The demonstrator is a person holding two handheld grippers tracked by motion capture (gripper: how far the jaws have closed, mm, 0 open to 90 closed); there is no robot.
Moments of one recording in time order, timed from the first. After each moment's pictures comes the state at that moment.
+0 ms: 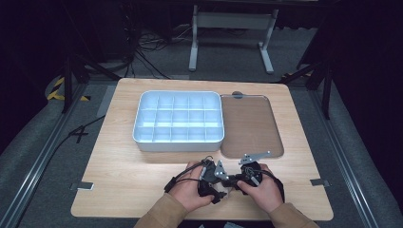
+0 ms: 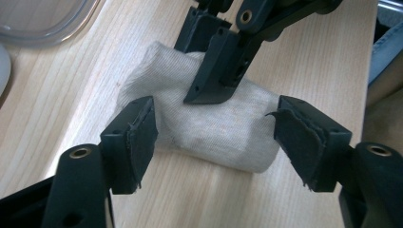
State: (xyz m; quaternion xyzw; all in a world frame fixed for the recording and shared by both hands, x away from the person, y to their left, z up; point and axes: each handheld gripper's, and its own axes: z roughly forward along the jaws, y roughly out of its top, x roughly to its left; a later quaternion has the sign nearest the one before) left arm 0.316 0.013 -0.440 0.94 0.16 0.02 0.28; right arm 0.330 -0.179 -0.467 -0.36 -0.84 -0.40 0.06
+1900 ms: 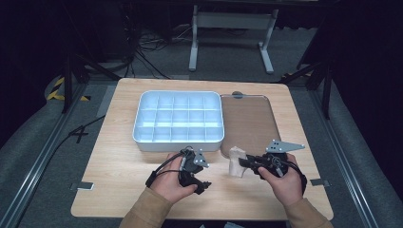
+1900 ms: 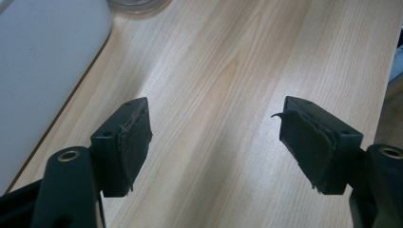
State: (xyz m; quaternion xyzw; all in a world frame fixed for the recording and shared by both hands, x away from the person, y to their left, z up) left arm 0.329 0.061 -0.419 0.93 0.21 0.04 0.29; right arm 0.334 -0.228 -0.410 -0.35 -0.80 -0.48 -0.07
